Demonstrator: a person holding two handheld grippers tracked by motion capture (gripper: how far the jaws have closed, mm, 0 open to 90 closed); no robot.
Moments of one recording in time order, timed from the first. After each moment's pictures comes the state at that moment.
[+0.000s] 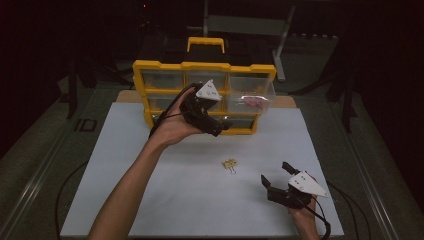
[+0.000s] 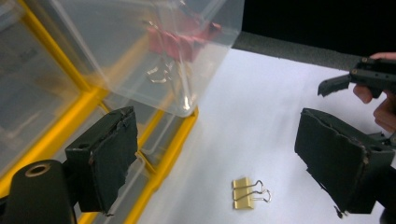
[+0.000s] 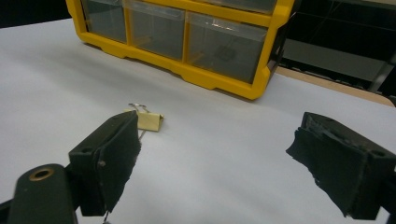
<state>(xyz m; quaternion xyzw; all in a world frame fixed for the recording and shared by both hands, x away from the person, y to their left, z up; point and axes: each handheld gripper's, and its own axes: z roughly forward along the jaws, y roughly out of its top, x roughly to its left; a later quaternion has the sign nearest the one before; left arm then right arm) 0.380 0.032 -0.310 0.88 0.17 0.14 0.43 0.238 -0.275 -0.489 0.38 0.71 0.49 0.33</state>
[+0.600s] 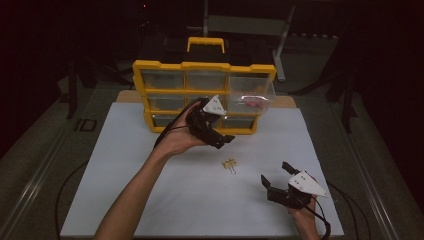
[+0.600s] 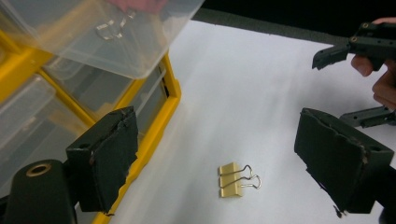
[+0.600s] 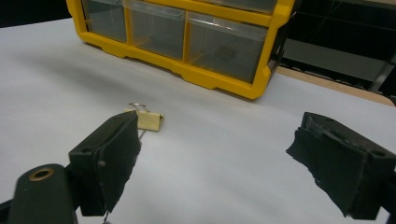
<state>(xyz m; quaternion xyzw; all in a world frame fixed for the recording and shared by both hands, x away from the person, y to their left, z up) 0.374 0.020 -0.346 0.89 0.16 0.12 0.40 0.238 -0.275 -0.489 0.38 0.71 0.49 0.33</state>
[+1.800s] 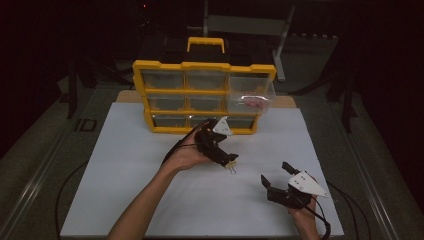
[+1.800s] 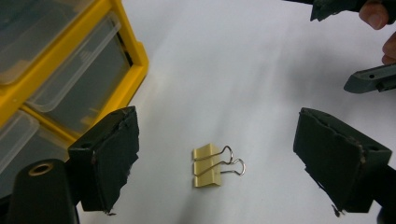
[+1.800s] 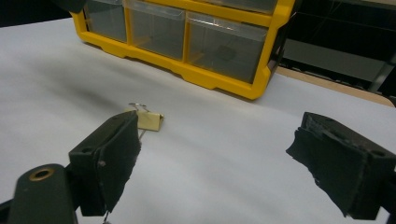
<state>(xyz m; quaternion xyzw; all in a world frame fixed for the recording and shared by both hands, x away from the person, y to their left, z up) 0.365 -0.001 -0.406 0.91 0.15 0.09 0.38 0.238 -0.275 -0.489 0.38 0.71 0.49 0.33</state>
